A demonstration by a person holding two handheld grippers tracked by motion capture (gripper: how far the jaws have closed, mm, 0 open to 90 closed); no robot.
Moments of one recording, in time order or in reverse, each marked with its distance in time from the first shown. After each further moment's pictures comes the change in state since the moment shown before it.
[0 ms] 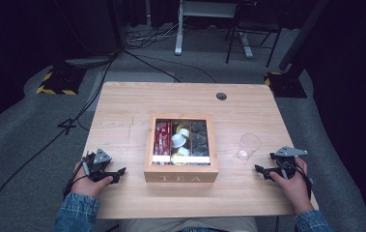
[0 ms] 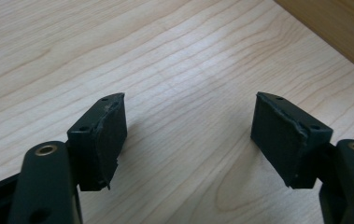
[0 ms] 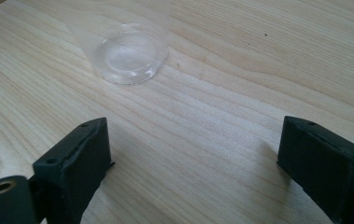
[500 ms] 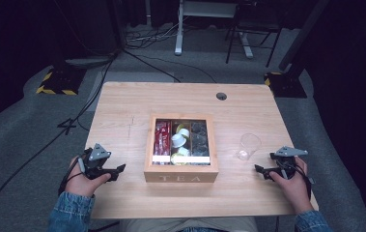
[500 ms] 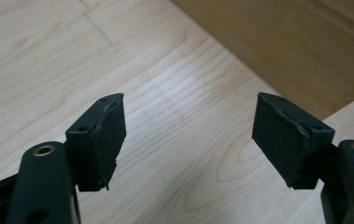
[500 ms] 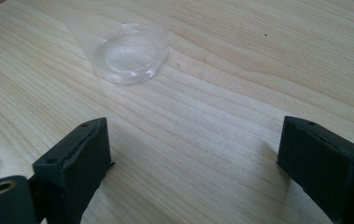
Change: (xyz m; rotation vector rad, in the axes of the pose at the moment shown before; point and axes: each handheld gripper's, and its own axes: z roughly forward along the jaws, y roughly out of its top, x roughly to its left) left arm -0.015 0.030 -0.039 -0.056 -0.027 0.064; right arm 0.000 0.000 0.000 0.000 0.000 0.001
